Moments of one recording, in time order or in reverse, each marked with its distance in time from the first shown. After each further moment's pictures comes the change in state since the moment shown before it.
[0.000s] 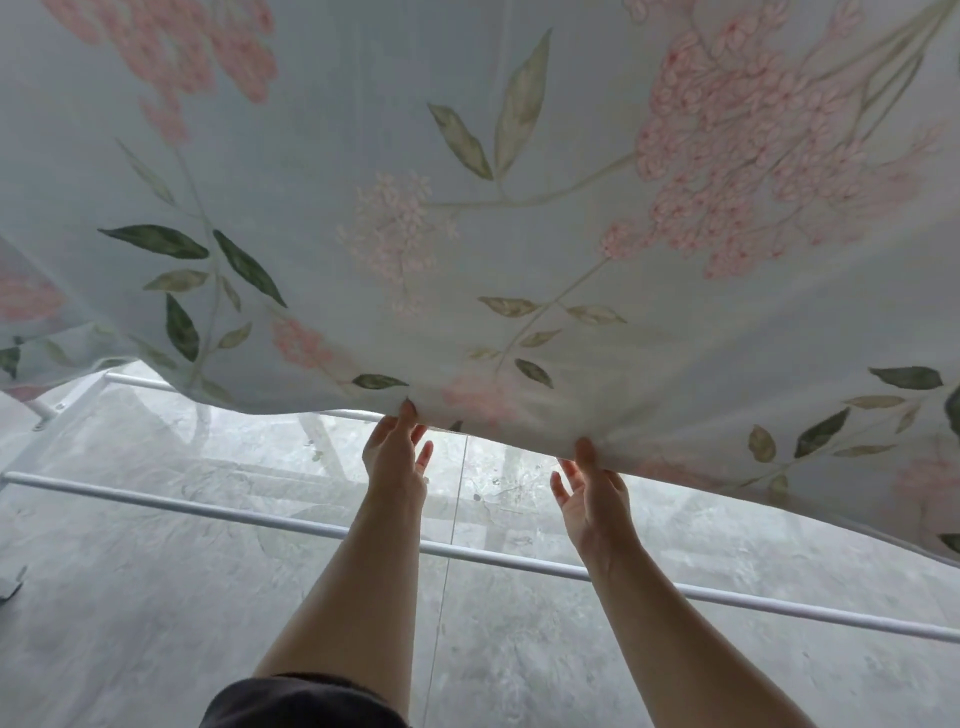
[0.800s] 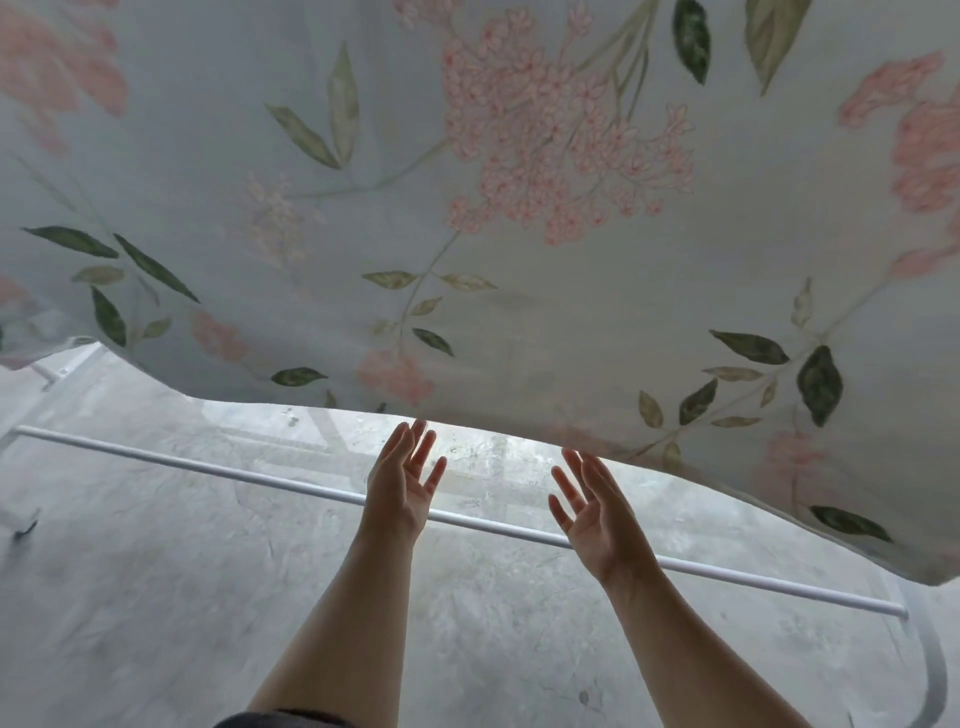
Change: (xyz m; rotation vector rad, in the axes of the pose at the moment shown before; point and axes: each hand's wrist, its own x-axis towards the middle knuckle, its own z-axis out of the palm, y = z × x) left_hand -0.095 -0.086 0.023 -0.112 -0.133 -0.079; right_hand -0.026 -0.083 -0.122 -0.111 -0.219 0.179
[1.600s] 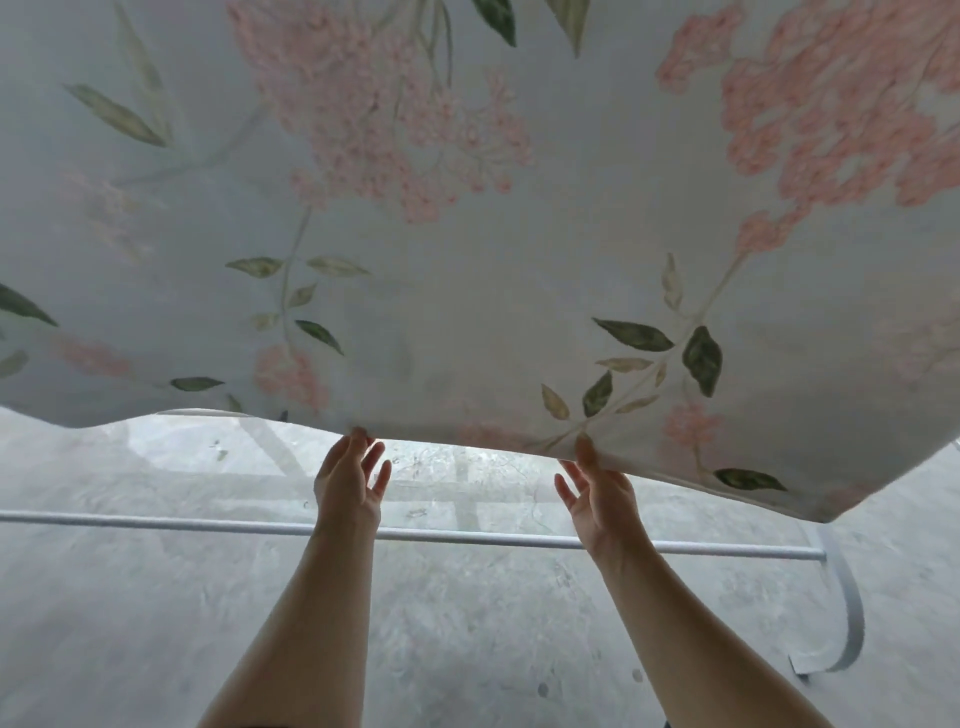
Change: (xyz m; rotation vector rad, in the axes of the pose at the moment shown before) left_hand 0.011 -0.025 0.041 0.186 0.163 0.074; right_hand 0.001 -0.052 -0.042 0.042 0.243 -0.169
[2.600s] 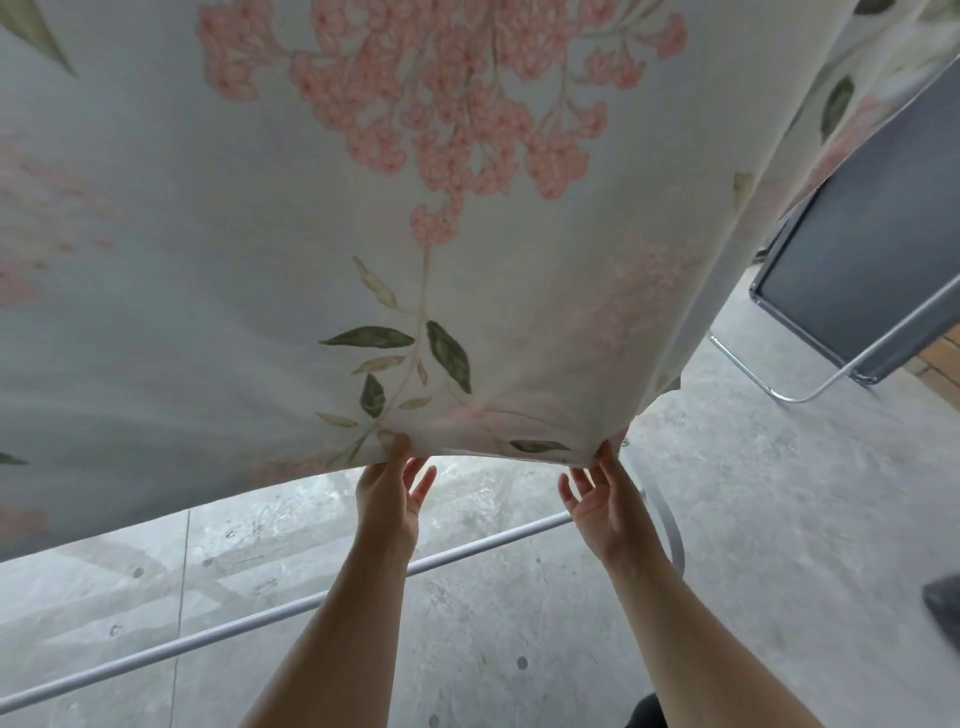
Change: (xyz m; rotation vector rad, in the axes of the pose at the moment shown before) left_hand -0.080 -0.145 0.148 0.206 -0.432 -0.168; right_hand -0.006 -0.102 -0.155 0.319 0.172 -0.135
